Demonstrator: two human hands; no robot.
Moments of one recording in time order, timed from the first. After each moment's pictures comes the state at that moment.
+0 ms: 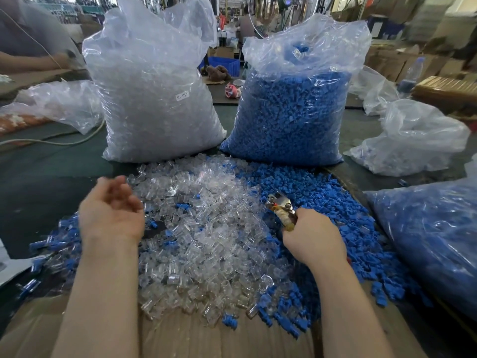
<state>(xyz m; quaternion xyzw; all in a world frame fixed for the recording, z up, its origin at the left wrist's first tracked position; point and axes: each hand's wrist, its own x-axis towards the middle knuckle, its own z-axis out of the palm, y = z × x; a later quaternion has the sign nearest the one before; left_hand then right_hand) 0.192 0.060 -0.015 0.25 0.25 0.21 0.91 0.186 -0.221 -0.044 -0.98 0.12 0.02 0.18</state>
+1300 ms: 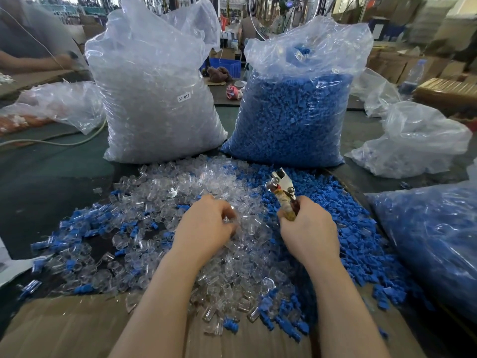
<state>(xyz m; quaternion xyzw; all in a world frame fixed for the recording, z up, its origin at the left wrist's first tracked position) 0.194 -0.029 -0.035 0.96 -0.04 0.03 0.28 0.187 -0.208 -0.041 -0.94 0.13 -0.11 0.28</state>
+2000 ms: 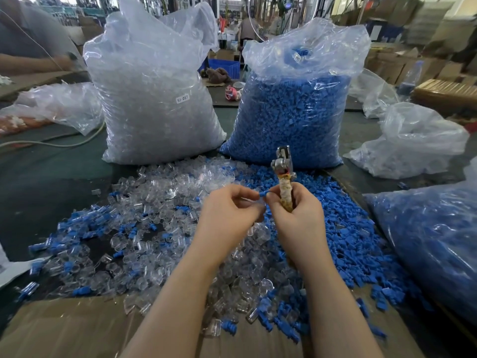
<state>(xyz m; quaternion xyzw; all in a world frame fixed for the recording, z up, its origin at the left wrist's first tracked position) 0.185 -0.062 -0.014 0.79 0.00 0.01 0.62 0.184 -0.193 -0.035 -0.80 0.01 -0.19 0.57</state>
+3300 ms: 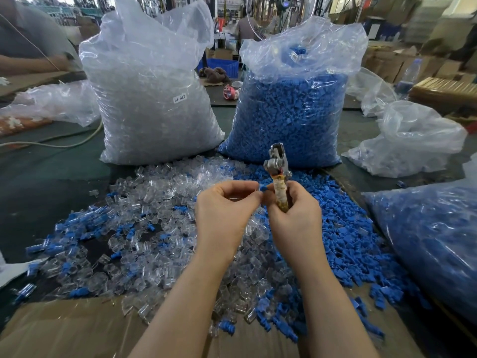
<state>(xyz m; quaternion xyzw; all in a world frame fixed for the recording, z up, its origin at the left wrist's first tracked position) 0.179 -0.074 -0.009 0.70 0.04 0.12 0.70 0.181 -0.189 -0.035 -0.82 0.01 -0.22 0.53</state>
